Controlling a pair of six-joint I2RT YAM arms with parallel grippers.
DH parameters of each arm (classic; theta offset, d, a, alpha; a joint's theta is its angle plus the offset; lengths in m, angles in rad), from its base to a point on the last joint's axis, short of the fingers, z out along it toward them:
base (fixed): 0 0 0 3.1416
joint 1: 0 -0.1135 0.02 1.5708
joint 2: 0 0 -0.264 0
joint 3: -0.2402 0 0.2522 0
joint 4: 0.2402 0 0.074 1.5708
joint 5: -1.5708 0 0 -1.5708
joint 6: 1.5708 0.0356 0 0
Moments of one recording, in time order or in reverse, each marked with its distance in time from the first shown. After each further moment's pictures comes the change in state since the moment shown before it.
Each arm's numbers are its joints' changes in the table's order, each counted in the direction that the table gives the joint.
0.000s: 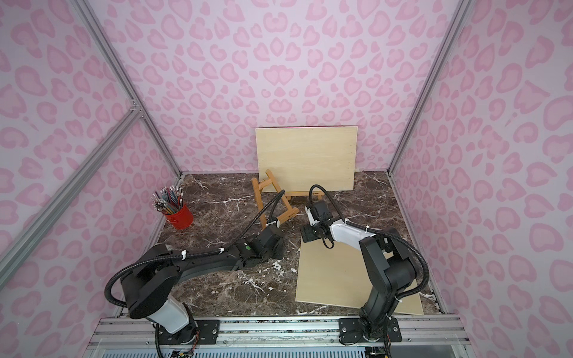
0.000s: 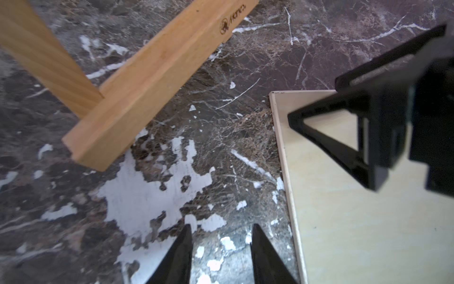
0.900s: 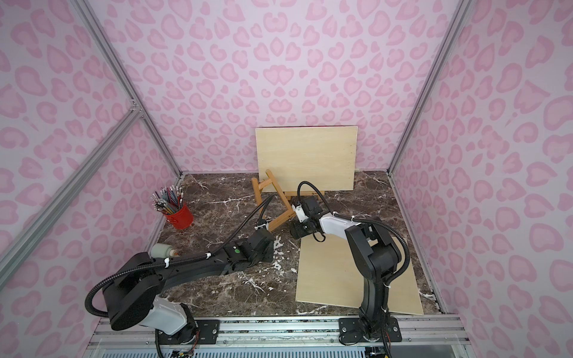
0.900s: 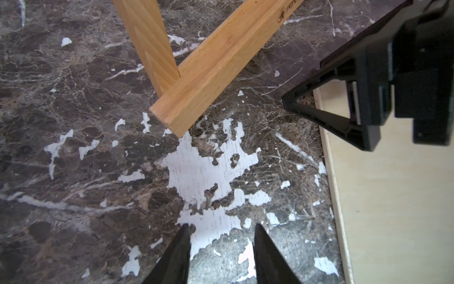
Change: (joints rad) left arm -0.026 -0.106 0.092 0.070 0.052 0.000; right arm -0.044 0.146 -0.119 0.000 0.172 -0.055
